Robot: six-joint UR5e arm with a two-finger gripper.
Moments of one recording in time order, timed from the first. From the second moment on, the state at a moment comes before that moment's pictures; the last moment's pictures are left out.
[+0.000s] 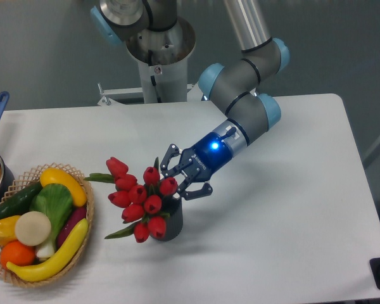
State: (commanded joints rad) arm 2.70 -1.98 -1.99 -0.81 0.08 1.50
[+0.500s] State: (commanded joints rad) arm 2.77 -1.92 -1.99 -0.81 0.14 1.52
